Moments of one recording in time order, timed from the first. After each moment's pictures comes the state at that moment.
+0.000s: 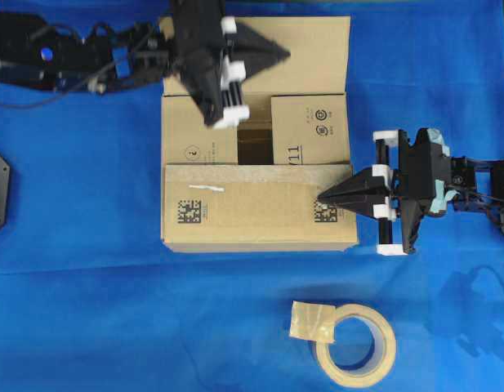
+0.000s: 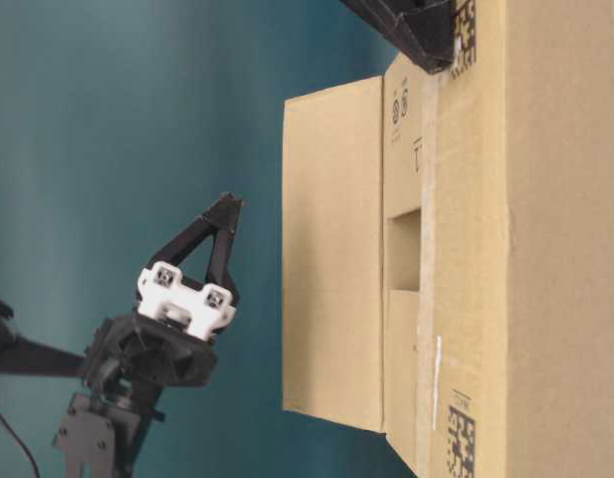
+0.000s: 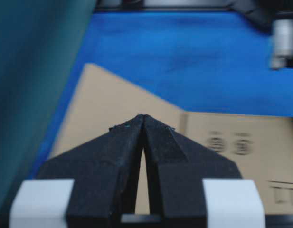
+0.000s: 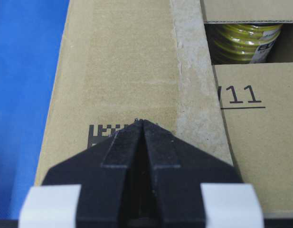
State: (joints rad) left arm 0.31 -0.02 0.48 -0.04 -0.17 0.21; right arm 0.10 -0.21 1.09 0.26 -0.51 -0.02
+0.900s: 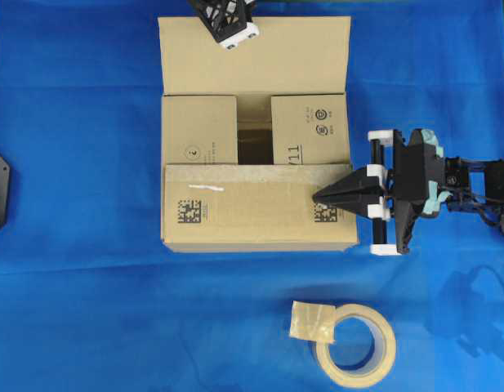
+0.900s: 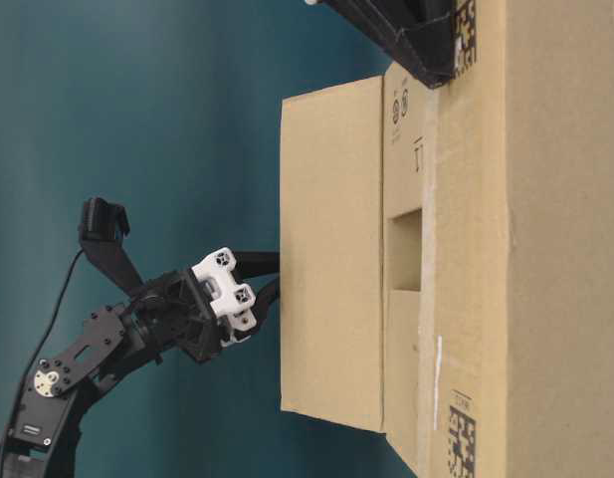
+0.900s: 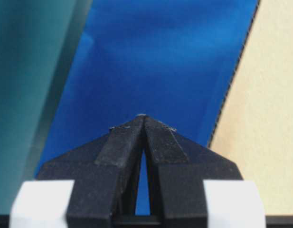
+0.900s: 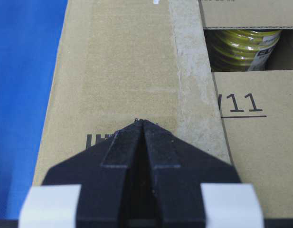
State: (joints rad) left arm 0.50 0.20 0.04 -0.04 0.74 0.22; right arm 0.10 -0.19 1.07 0.26 -0.51 -0.03
